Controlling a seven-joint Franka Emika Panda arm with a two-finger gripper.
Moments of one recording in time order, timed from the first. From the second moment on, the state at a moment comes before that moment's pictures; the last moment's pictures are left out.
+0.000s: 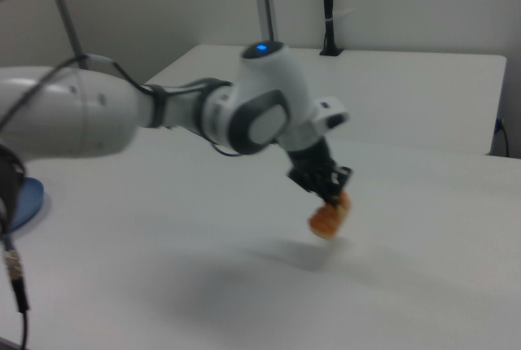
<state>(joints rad) -0.10 0.47 -0.25 -1.56 0.00 2.28 -0.34</state>
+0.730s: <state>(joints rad) -0.23 0.83 -0.24 -1.26 0.00 2.47 -0.52</state>
